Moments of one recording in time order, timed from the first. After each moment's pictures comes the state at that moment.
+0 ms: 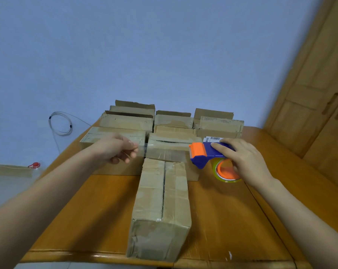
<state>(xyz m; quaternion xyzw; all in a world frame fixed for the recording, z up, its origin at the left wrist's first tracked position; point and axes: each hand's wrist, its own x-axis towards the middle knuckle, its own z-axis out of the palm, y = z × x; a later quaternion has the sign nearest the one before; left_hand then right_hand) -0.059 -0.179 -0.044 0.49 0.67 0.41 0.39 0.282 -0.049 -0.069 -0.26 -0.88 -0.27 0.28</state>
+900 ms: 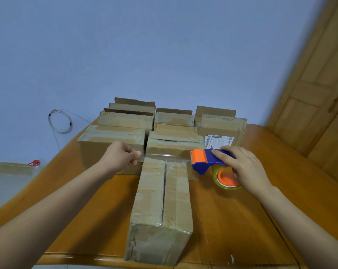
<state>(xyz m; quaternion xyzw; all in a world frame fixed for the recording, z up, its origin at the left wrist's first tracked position) -0.044 -0.162 -0.085 0.50 0.71 0.43 0.24 0.286 -0.037 -0.098 -0.28 -0.89 -0.26 0.26</state>
